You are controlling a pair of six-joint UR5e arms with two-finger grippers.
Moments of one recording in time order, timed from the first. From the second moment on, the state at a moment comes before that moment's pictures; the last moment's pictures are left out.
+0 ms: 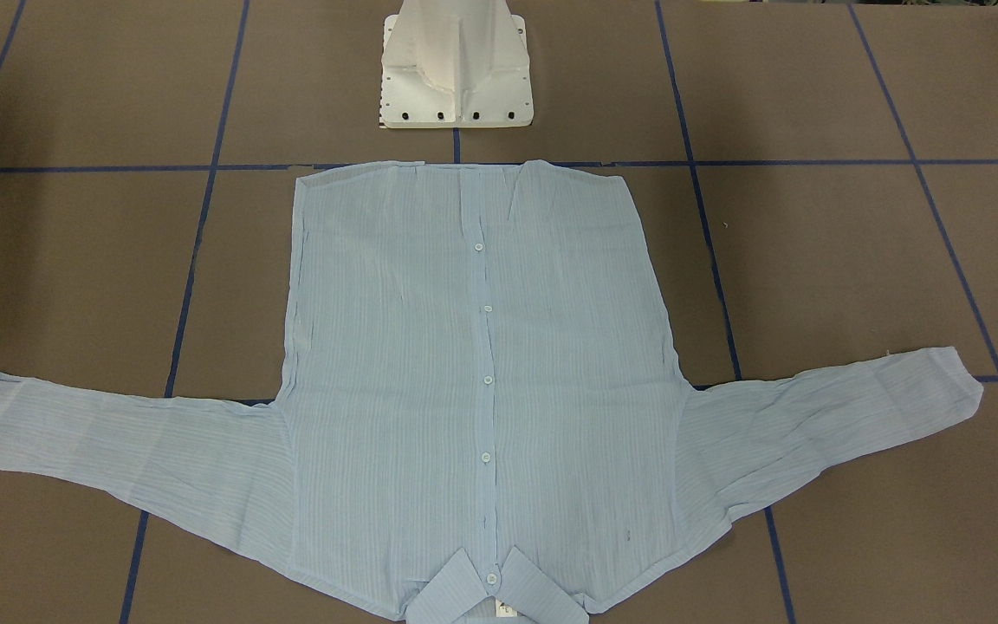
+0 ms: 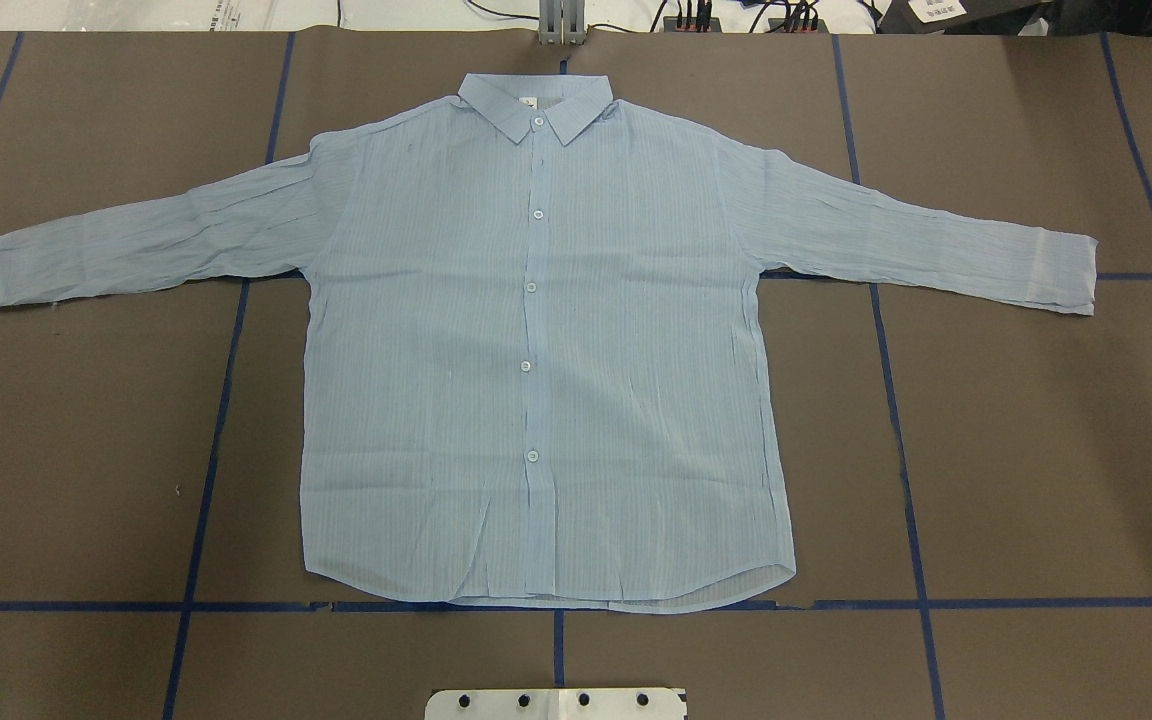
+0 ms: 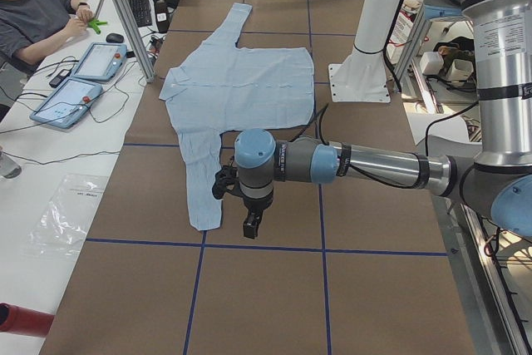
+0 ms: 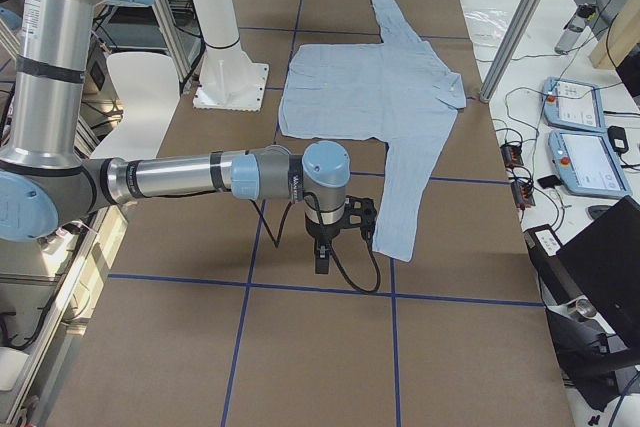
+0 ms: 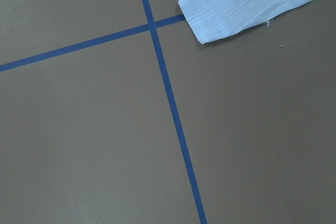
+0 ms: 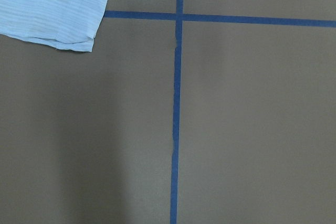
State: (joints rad) left arm -1.54 -1.38 -1.89 -1.49 -2.32 0.20; right arm 1.52 -1.79 1.93 -1.67 2.27 0.05
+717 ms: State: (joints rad) left arm -1.53 -1.39 -1.97 -1.49 -2.30 0.19; right arm 1.46 -1.72 1.92 -1.64 2.27 0.14
